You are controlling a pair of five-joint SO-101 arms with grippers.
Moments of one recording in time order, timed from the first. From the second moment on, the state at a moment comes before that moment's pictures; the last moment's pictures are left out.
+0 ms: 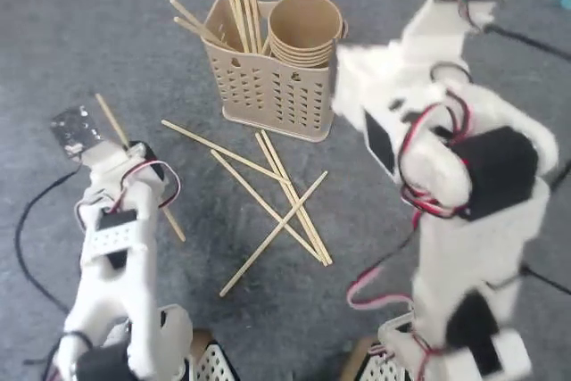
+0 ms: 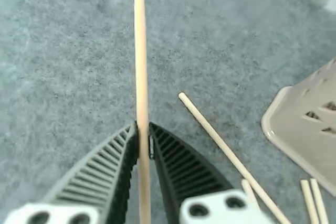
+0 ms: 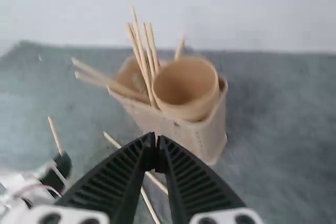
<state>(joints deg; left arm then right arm) -22.8 -27.7 71.7 5.8 20.8 -23.7 -13.8 -43.8 100.7 -15.3</state>
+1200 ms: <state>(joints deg) -5.0 -48.8 42.0 -6.5 21.1 -13.5 -50.5 78.4 38.5 -14.5</state>
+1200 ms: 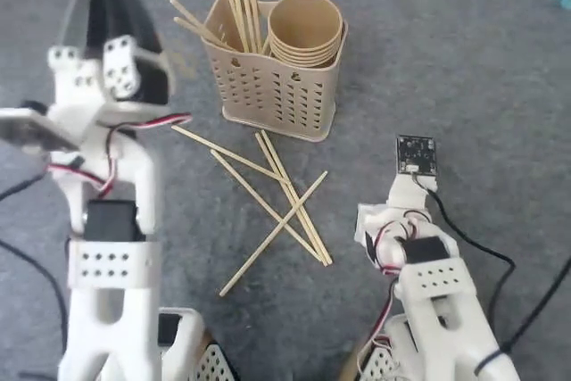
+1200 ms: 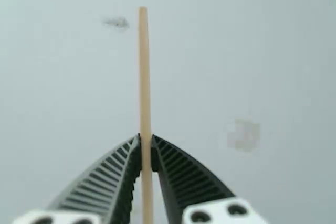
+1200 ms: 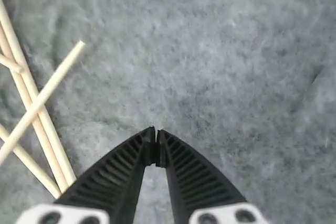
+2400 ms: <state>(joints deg) -2.5 -9.5 10.9 9.2 21.1 -13.6 -55.6 80.6 34.4 -13.1</state>
